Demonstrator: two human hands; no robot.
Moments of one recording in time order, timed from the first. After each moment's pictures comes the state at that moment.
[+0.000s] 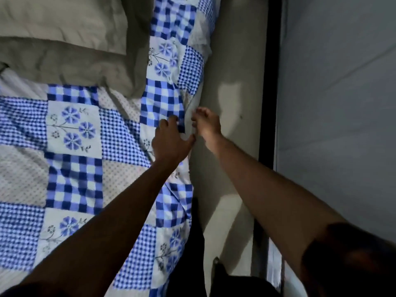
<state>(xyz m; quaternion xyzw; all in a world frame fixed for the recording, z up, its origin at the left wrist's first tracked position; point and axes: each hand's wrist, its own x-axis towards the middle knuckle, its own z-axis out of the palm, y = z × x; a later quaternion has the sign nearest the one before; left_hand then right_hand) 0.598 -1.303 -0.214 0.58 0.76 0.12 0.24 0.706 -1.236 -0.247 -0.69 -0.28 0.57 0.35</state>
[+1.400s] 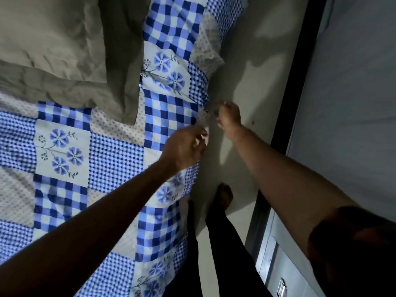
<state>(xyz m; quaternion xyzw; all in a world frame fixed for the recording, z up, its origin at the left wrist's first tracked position) 0.634 -1.189 -0.221 0.69 0.63 0.13 0.34 0.774 -1.075 -0.311 -0.74 -0.31 0.57 0.17</state>
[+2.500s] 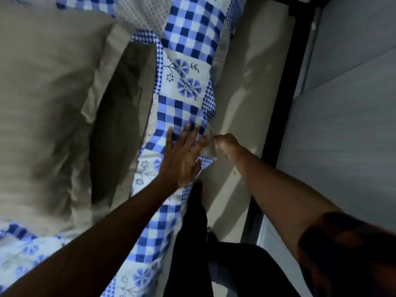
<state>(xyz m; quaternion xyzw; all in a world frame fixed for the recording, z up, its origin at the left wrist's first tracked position) 0.658 -0.946 -0.254 0.80 0.59 0.00 0.13 0.825 -0.848 -0.341 -0.76 -0.34 0.55 -0.03</state>
